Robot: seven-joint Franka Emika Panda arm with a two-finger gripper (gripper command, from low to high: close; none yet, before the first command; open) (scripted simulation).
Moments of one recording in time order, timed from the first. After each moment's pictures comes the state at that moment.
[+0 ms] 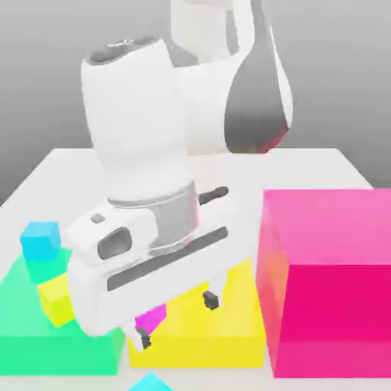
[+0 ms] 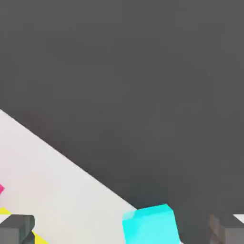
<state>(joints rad) 0.22 0.24 -0.29 -2.24 0.33 2.53 -0.21</state>
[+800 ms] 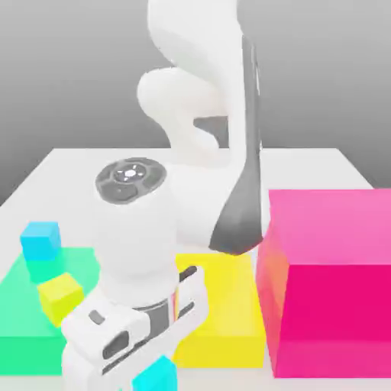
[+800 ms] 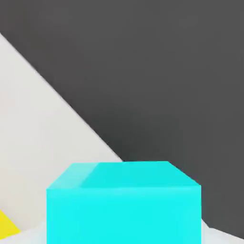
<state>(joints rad) 0.21 0.32 -0.32 -2.29 0.20 2.56 -0.31</state>
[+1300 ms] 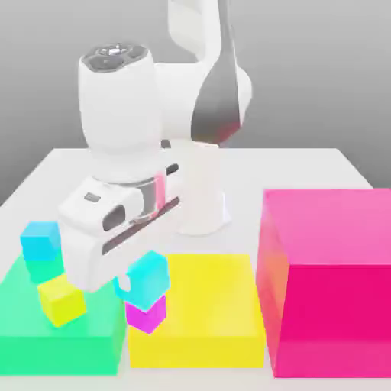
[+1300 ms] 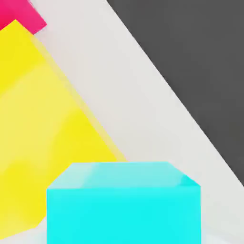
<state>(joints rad) 0.18 -0.13 -0.36 -2.55 -0.05 2.41 -0.34</state>
